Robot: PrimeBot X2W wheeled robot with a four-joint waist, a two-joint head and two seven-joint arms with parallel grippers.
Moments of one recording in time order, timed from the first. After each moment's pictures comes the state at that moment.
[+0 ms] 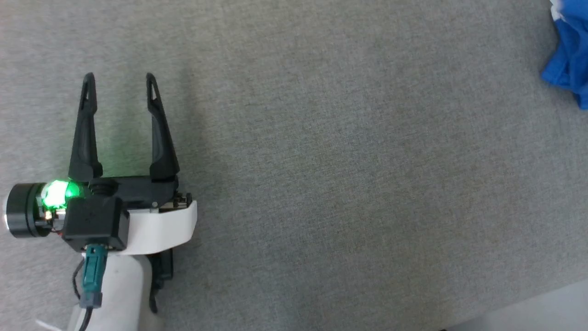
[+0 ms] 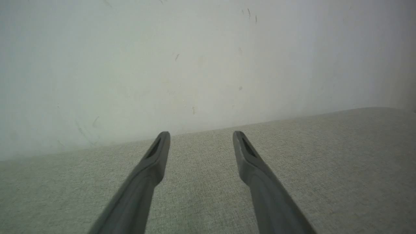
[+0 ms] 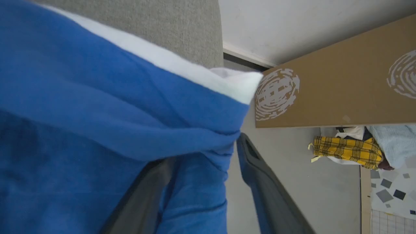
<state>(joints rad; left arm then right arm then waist) -0.26 0.19 -0.13 -0.26 0.03 0.25 -0.26 -1.04 -0.76 0.53 0.81 0.48 0.13 0.23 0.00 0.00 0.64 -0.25</state>
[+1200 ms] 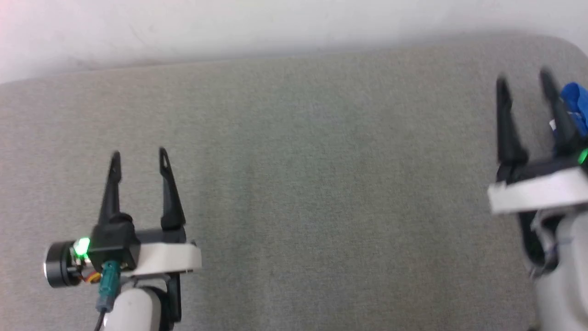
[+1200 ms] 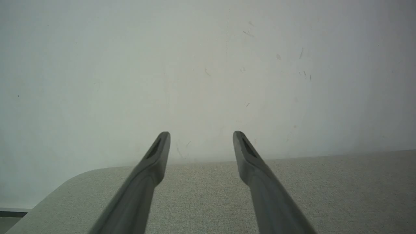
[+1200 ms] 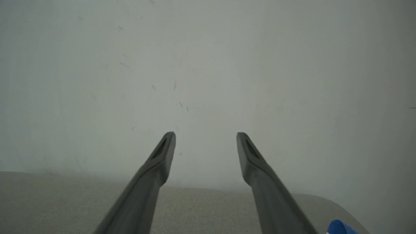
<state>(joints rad) -0.12 0.12 -0.07 -0.07 -0.05 0.23 -0.26 -0.37 -0.19 -0.02 0.11 0.19 0.13 -0.26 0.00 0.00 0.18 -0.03</state>
